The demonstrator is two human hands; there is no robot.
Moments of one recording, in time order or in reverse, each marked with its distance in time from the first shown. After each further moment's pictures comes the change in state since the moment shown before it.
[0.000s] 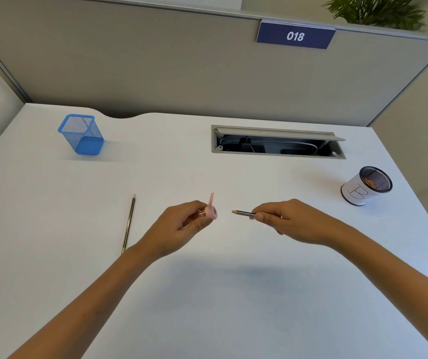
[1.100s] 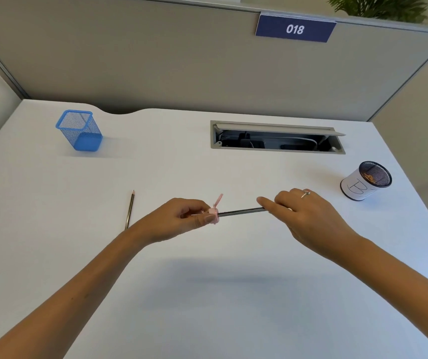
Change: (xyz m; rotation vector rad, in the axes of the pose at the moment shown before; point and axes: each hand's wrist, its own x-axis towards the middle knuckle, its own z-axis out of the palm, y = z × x) left_hand 0.009 0.015 -0.018 -0.150 -0.280 -0.180; right_hand -0.016 0.026 0.013 -0.789 0.657 -0.520
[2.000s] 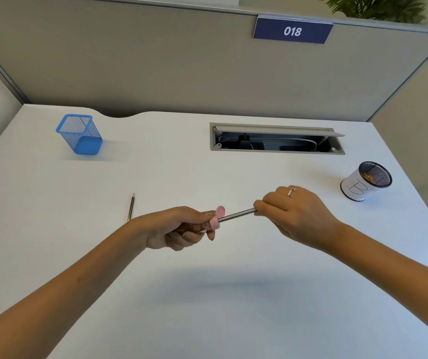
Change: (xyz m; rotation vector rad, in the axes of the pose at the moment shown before) left_hand 0.012 0.005 -0.008 -0.379 -0.339 -0.421; right_hand 0.019 0.000 0.010 0.021 0.147 -0.148
